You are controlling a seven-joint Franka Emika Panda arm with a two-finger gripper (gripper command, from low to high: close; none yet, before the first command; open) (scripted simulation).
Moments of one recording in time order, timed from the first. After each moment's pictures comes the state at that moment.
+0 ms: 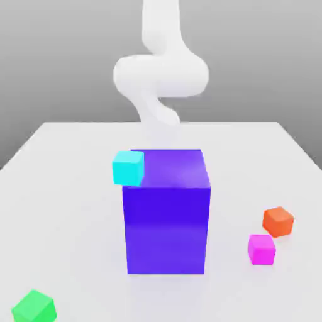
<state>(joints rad) 0.07 -0.71 -0.01 -2.34 0.01 2.35 0.70</state>
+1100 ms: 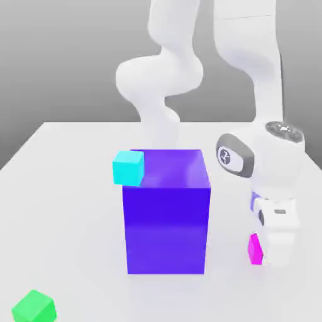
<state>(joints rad) 0.56 0.33 0.03 -2.68 -0.07 3.01 -0.09</state>
